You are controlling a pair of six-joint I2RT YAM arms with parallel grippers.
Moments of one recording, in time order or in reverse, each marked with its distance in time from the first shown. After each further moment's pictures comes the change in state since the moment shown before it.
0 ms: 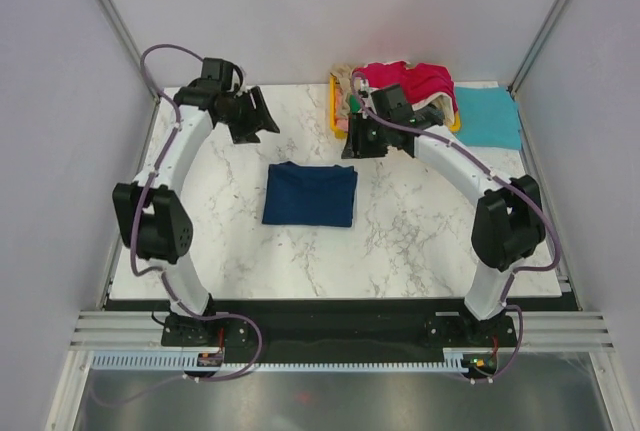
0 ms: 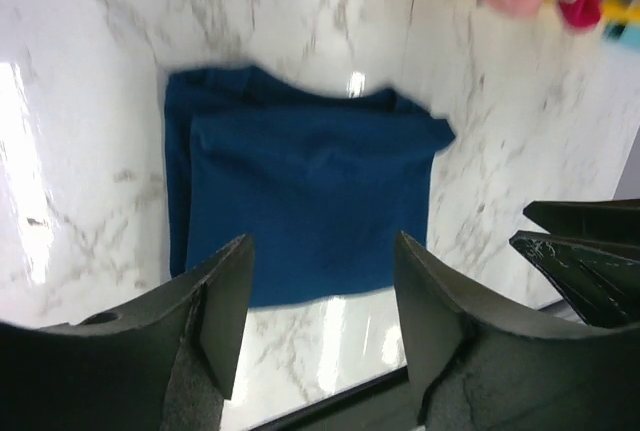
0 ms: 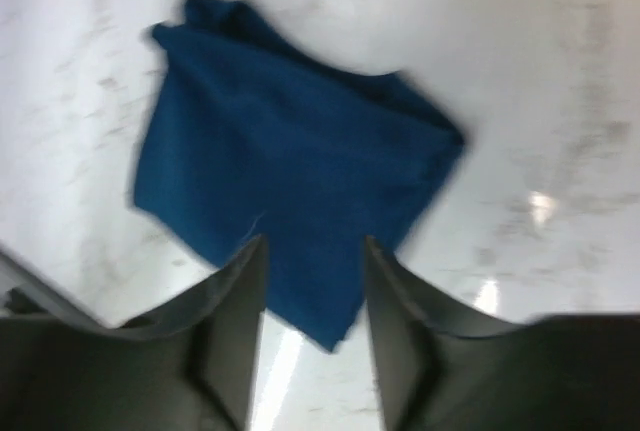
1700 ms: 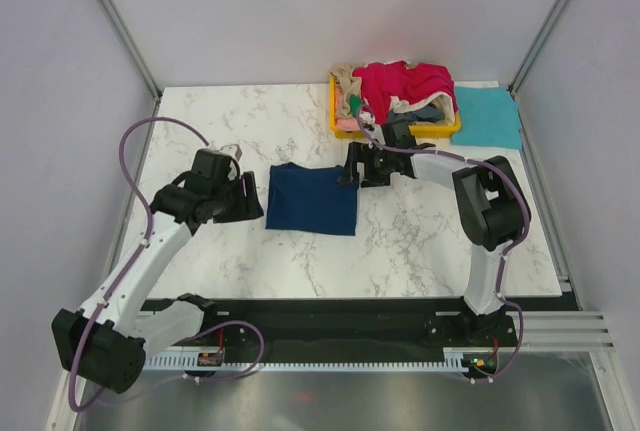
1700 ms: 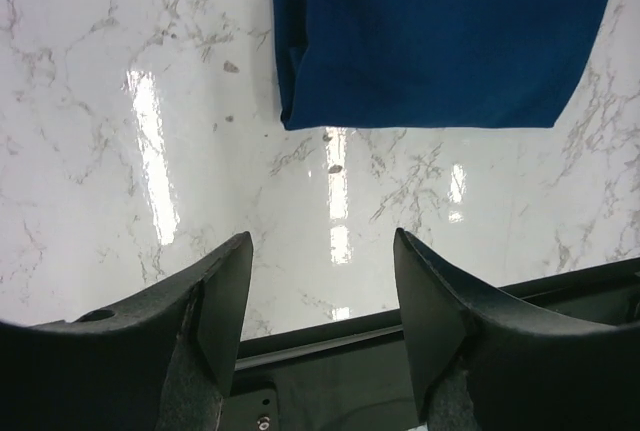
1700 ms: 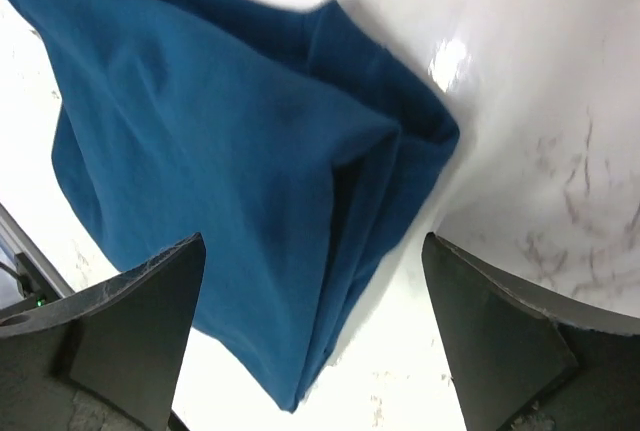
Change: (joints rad) left arm -0.188 -0.794 -0.827 0.042 -0.256 0.078; right arm -0.066 0.112 -0.354 0.410 -0.303 0.030
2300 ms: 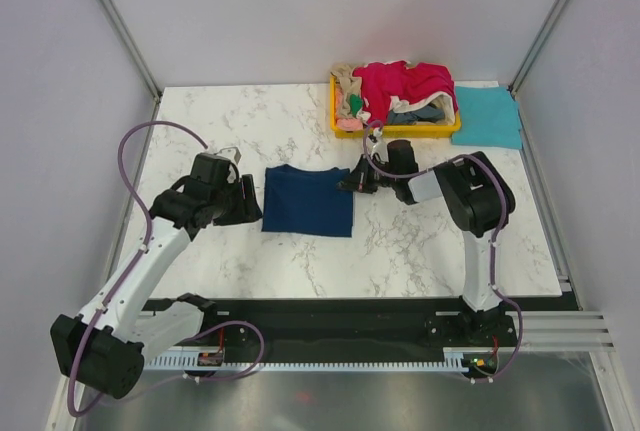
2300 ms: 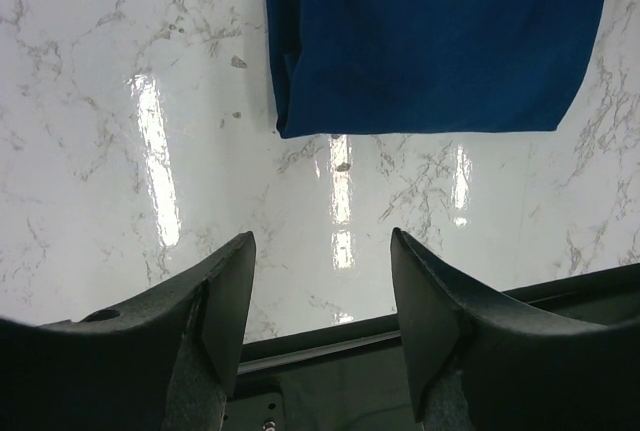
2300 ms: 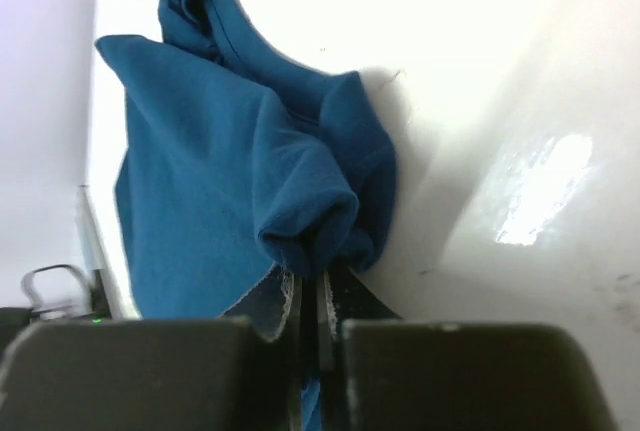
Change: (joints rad) left arm -0.002 -0.068 -0.079 0.021 -0.020 0.002; right arm -0.013 0.148 -0.203 0.679 -0.175 0.219
